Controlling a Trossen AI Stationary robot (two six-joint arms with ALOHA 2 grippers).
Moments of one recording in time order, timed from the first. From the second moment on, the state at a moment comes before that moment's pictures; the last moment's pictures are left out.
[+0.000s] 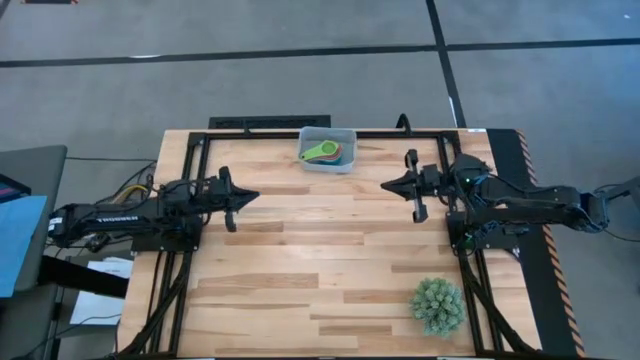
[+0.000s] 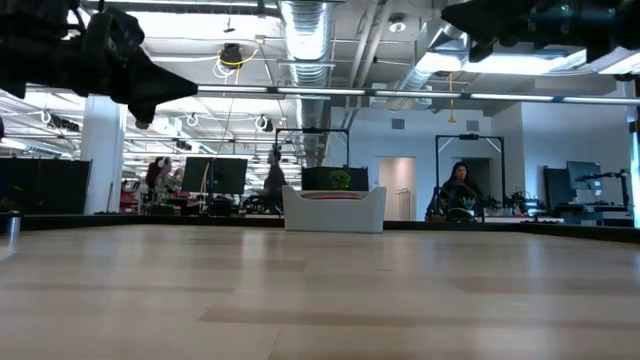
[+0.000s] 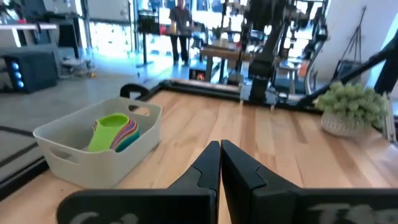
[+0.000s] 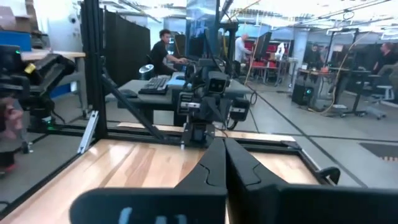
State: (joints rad) left arm 0.18 0.38 0.09 0.36 -0.08 -0.09; right arm -0.27 0.70 0.42 0.39 -0.32 -0.05
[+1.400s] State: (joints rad) left arm 0.08 0.24 0.06 0.29 -0.16 0.12; right arm -0.14 0.27 0.01 0.45 -0.27 0.02
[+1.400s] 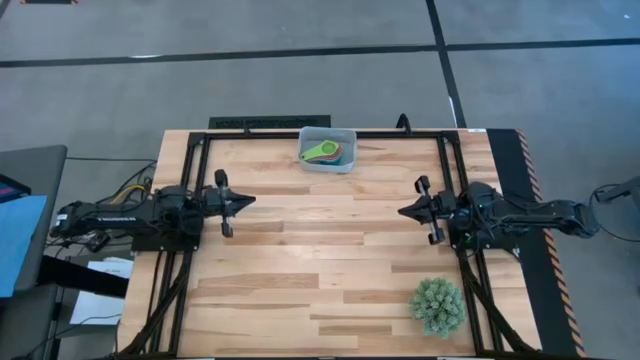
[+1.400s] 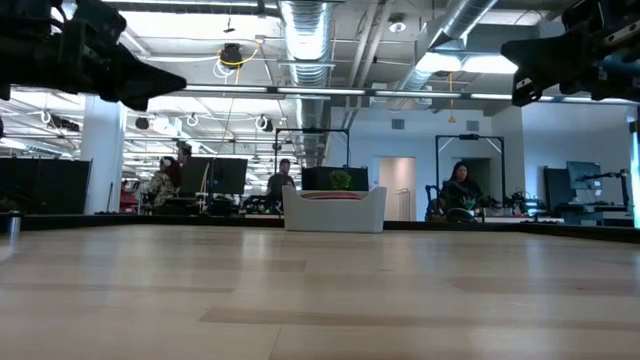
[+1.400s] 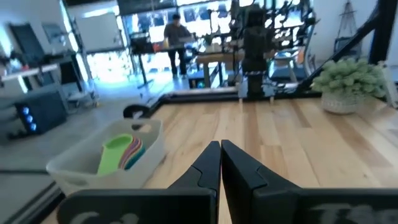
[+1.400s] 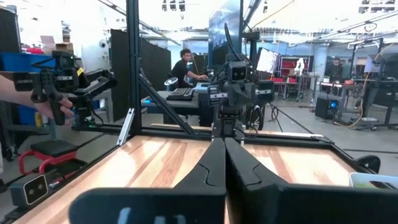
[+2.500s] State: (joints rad) left arm 0.08 0.03 0.01 0.03 -0.01 0.03; right arm -0.13 0.00 0.01 0.16 -0.31 0.00
